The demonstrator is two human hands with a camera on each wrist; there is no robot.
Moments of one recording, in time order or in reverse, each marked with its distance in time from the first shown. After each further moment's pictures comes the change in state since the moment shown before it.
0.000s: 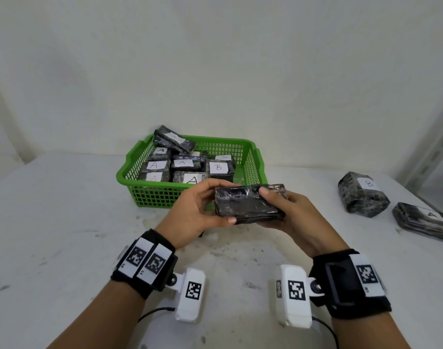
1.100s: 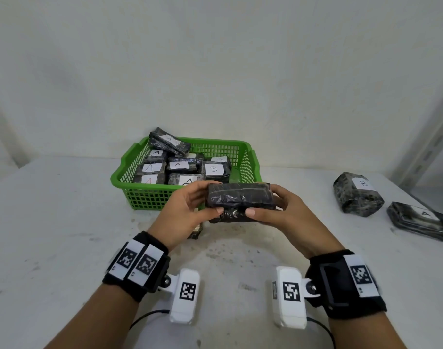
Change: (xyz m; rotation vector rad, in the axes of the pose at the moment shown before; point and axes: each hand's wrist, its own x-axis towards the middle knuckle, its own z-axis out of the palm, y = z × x) left_hand 0.002 -0.003 -0.003 0.028 0.100 -0.006; right_hand 0.000 0.007 -0.006 -0.176 -0.010 -0.087
